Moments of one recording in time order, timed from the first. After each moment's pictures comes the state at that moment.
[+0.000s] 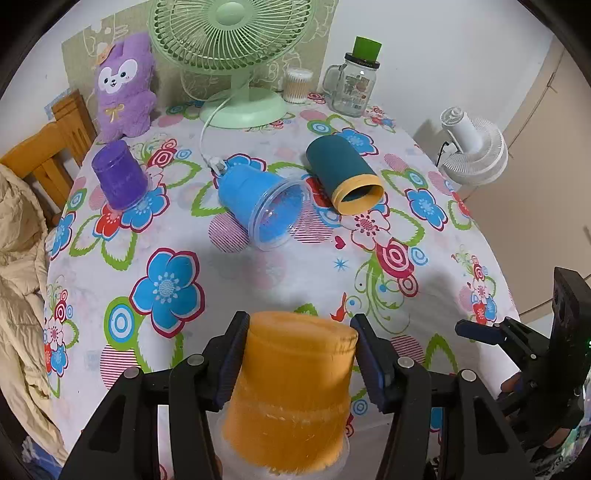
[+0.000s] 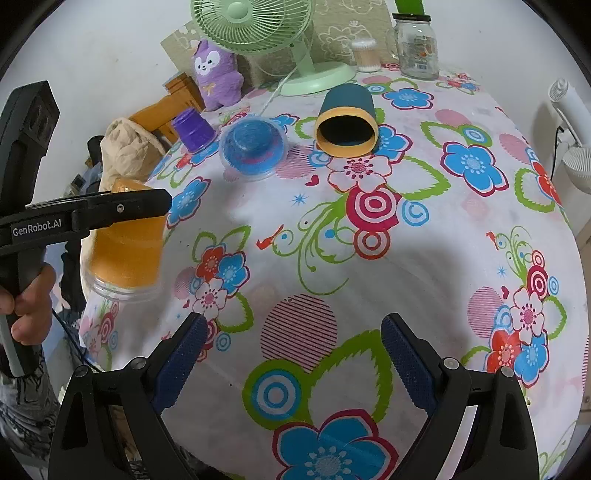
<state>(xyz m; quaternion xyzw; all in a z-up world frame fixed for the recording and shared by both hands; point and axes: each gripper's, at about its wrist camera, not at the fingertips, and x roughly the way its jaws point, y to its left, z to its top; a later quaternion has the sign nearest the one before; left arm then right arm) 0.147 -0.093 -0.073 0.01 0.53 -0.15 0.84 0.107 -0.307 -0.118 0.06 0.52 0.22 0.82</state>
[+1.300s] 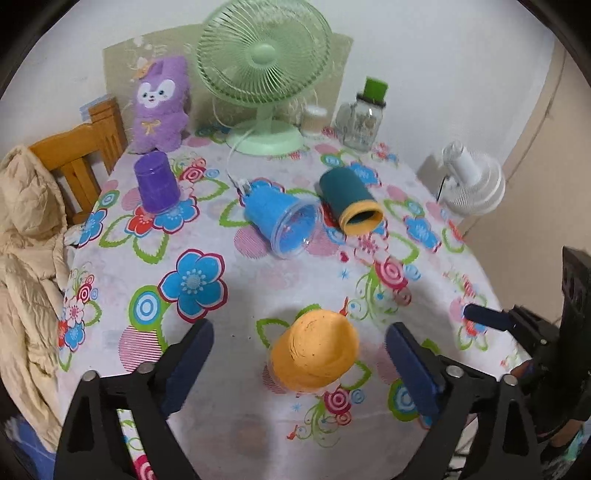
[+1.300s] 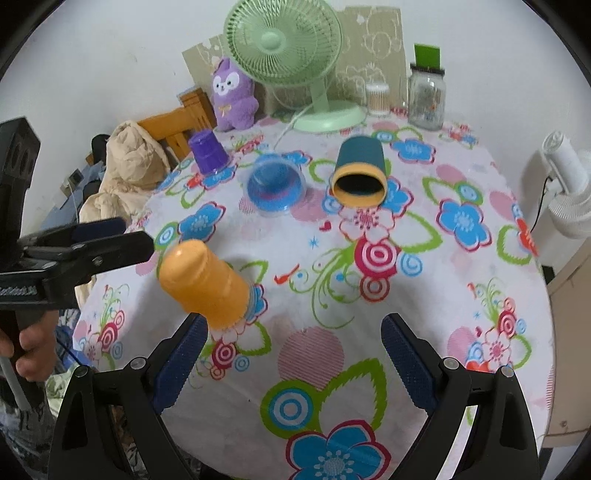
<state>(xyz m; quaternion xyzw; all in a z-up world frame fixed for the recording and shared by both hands) 0.100 -0.067 -0.048 -0.04 0.46 -0.12 0.88 0.098 -0.286 -0.067 0.01 0.46 0.20 0.86</state>
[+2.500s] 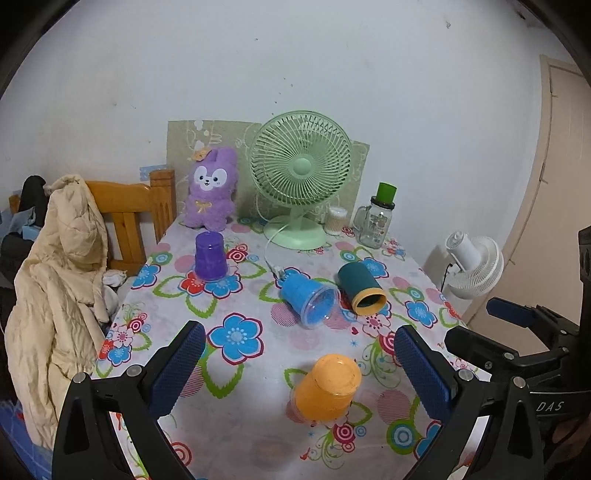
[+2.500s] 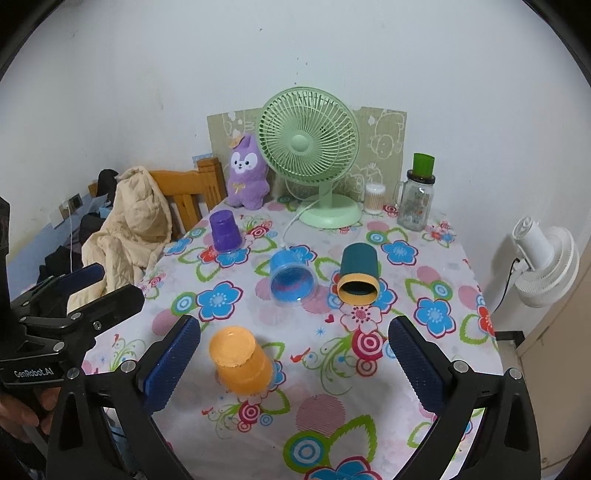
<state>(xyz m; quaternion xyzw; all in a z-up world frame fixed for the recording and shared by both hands) 0.028 -0.034 -0.003 -0.07 0.28 -0.07 0.95 0.066 -0.254 0.014 -0.03 0.33 0.18 0.93</state>
